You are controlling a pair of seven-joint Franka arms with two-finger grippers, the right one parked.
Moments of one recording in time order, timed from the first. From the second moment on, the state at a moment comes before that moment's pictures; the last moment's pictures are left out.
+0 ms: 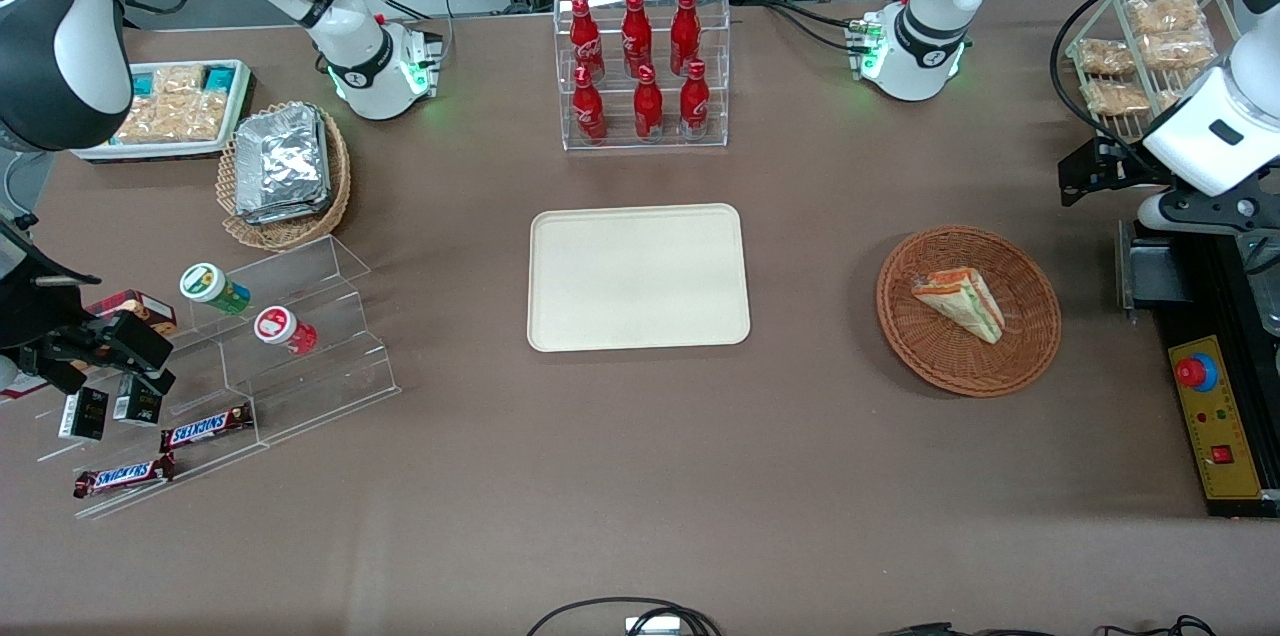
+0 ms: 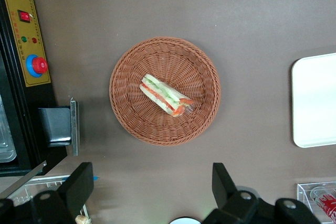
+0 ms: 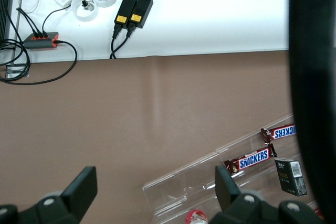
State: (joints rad) arm -0.02 -0.02 -0.07 -1.61 0.06 1.52 0.05
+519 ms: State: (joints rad) arm -0.01 0.01 -0.05 -1.61 0.05 1.52 0.05
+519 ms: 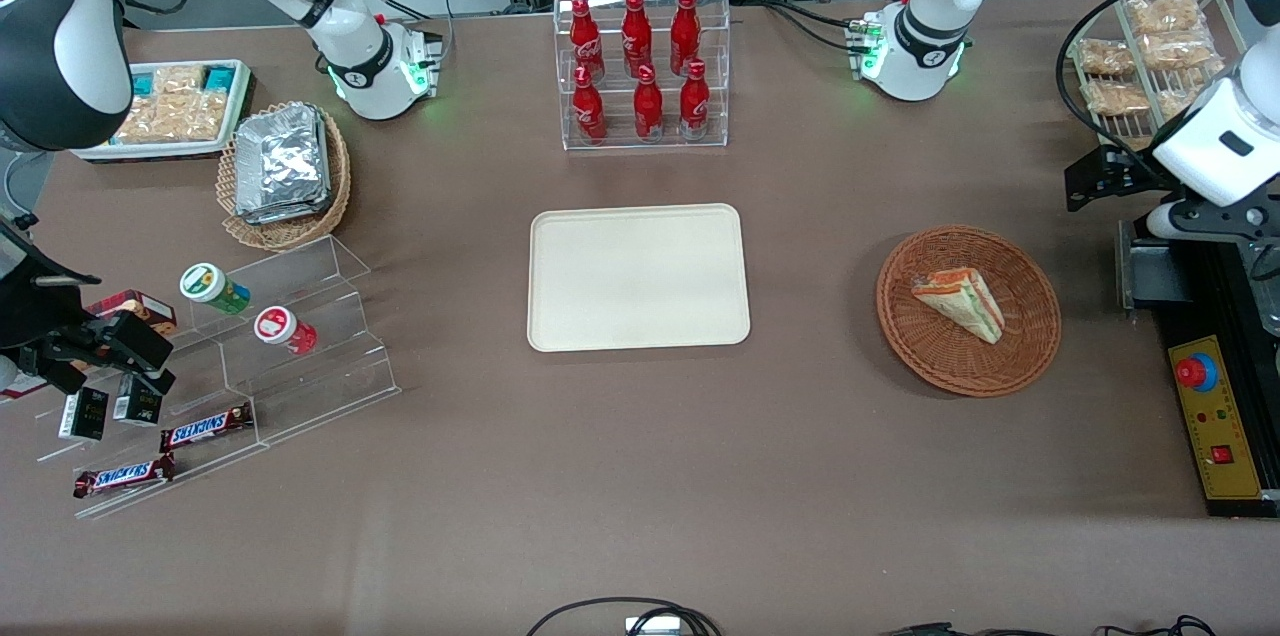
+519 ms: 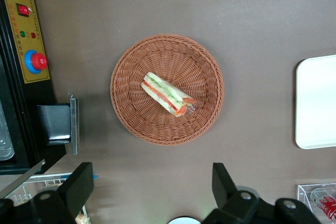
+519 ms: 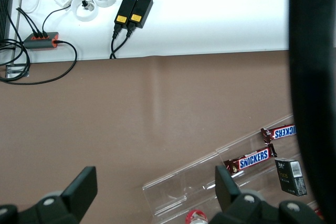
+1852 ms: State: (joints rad) arm -0.01 0.05 -0.06 -2.23 0.05 2.21 -0.68
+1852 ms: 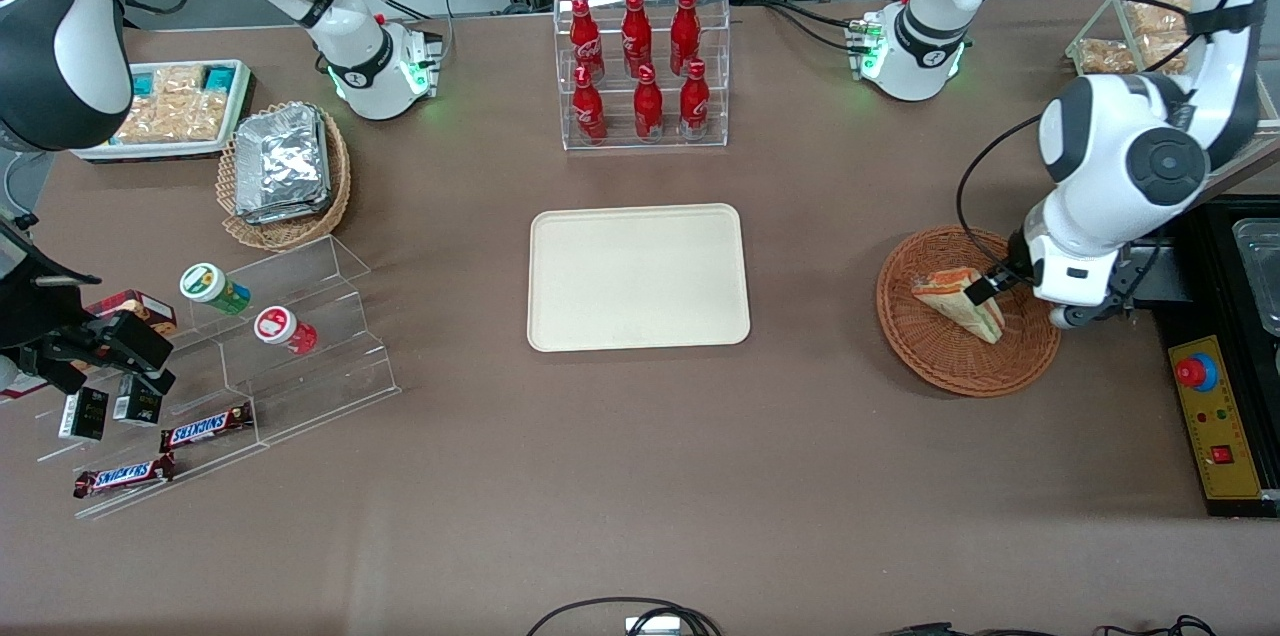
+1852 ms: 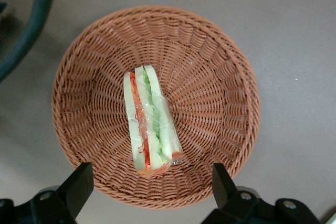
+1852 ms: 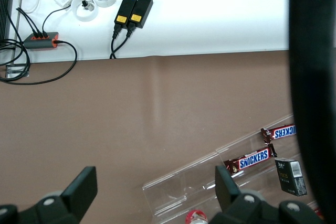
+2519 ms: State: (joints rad) arm -0.01 0.06 -0.05 -2.44 0.05 2.53 -0.80
